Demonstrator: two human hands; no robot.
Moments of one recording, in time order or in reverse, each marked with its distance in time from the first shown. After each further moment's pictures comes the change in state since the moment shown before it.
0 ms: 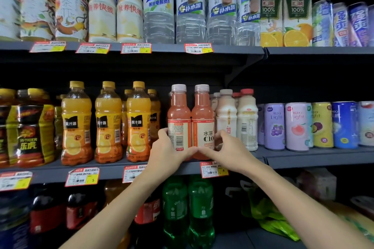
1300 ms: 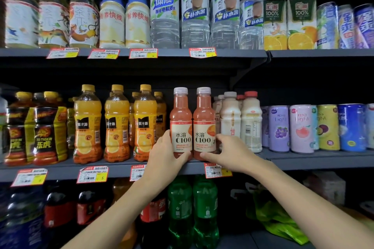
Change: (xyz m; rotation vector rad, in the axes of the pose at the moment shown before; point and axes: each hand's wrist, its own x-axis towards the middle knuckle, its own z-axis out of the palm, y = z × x) left_hand -0.017 -0.001 -0.014 0.190 0.094 0.193; right_hand 0.009 0.000 0.001 -0.080 -0.098 -0.160
